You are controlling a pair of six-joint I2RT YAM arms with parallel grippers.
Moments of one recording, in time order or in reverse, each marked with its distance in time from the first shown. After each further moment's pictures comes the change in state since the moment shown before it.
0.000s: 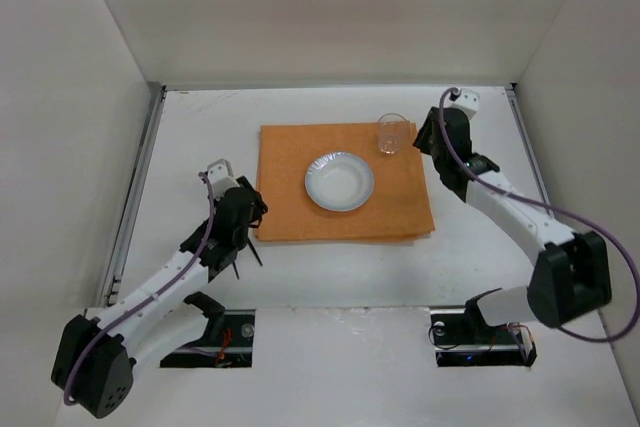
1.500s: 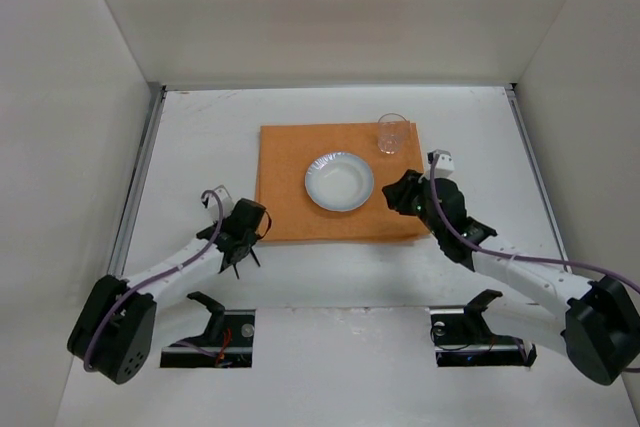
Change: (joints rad) left arm 0.023 0.222 -0.036 -0.263 -0.026 -0.245; right arm 0.264 -0.397 -0.585 0.308 -0.208 0.157
